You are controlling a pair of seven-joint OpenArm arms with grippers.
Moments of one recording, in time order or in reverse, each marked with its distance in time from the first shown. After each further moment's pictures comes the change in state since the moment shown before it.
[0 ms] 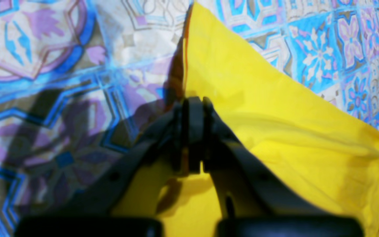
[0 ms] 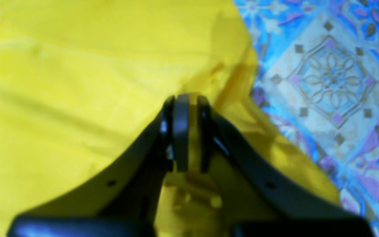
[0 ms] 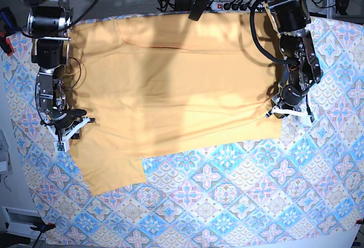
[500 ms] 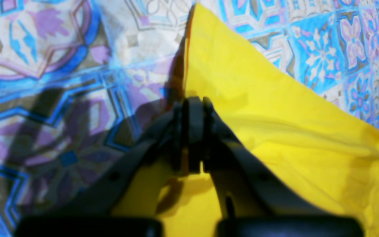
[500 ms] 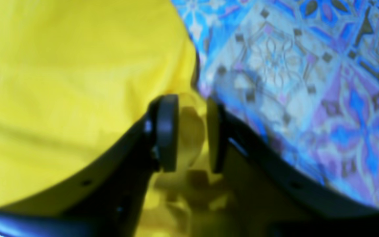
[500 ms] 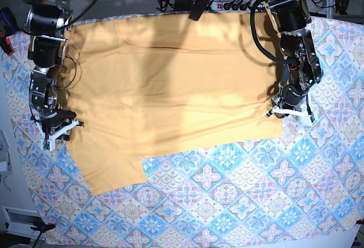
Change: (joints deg) left arm 0.0 -0.1 0.0 0.0 0.0 -0.1 0.1; right arm 2.7 0.6 6.5 -6.0 -0.5 -0.5 4.9
